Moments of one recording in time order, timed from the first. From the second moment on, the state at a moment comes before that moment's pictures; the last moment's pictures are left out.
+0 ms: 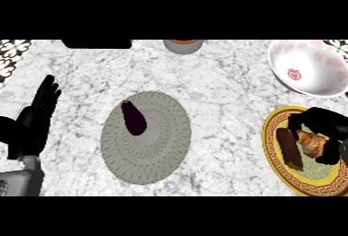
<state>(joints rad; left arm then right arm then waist) -0.13 0.29 0.09 -1.53 0.02 0.09 0.10 -0.45 -0.63 0.17 -0.77 1.03 0.28 -0.71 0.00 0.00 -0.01</state>
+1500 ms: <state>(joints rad) -0.15 0.28 0.12 -1.57 0.01 0.07 0.16 -0.57 -0.55 -0.33 -1.39 0.62 0.38 -0.21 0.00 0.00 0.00</state>
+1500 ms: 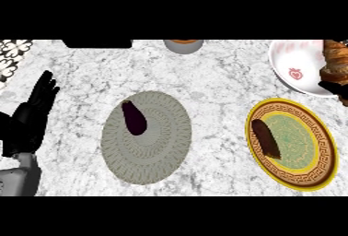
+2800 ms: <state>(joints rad) -0.22 0.25 0.08 -1.55 -0.02 0.04 0.14 -0.95 -0.68 -0.28 -0.29 0.86 0.09 -0.49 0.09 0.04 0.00</state>
